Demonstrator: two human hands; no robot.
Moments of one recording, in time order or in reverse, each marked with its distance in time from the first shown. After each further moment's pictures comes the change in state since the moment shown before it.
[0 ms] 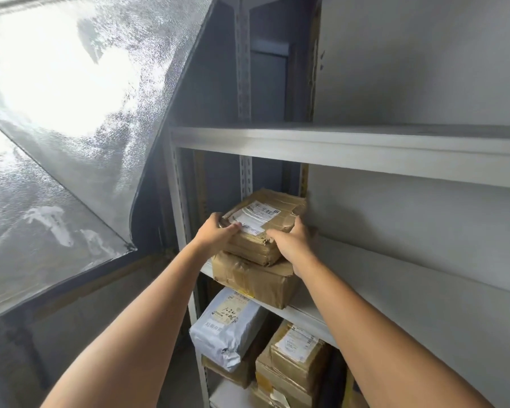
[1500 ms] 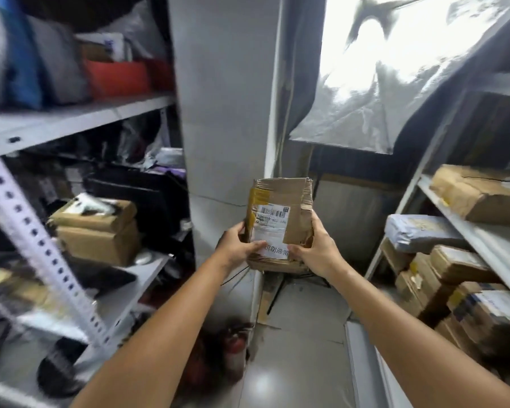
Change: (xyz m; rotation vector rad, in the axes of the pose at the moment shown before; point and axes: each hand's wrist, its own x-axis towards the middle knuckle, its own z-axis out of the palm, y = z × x) left_hand -0.721 -0.044 0.043 -0.350 0.824 -0.361; right_hand -0.491 0.109 -0.126 -0.116 -1.288 -0.606
